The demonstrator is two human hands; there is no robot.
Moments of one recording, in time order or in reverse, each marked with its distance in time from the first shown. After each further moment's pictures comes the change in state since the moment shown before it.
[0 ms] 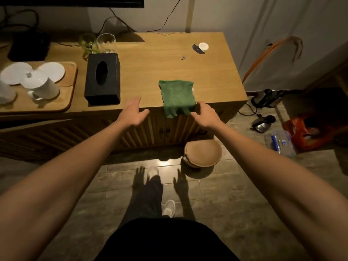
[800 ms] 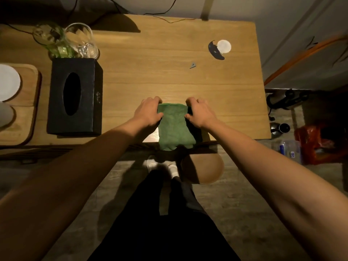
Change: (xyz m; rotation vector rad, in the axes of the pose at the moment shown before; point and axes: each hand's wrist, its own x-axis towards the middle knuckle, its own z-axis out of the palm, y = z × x) left_hand 0.242 0.030 0.041 0.053 -0.176 -0.032; right_hand 0.244 -0.020 0.001 -0.367 -0.268 -0.097
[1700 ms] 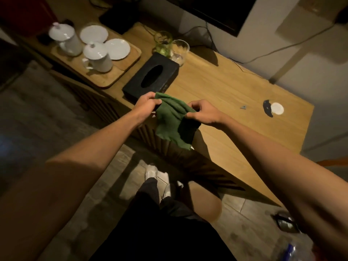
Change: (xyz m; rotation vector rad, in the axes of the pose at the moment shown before) left_hand -0.163 -0.052 -0.048 -1.155 0.574 -0.461; right_hand -0.035 -0.129 -0.067 0.240 -0.405 -0.607
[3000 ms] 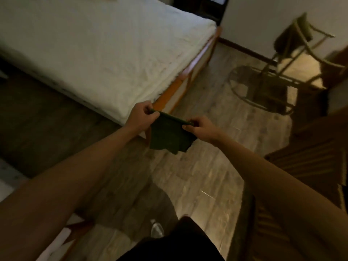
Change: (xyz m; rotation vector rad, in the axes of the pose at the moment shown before) left_hand -0.560 -0.412 -0.572 -0.134 1.460 -0.122; right_hand -0.034 -0.523 0.760 -0.655 -1.001 -0.774
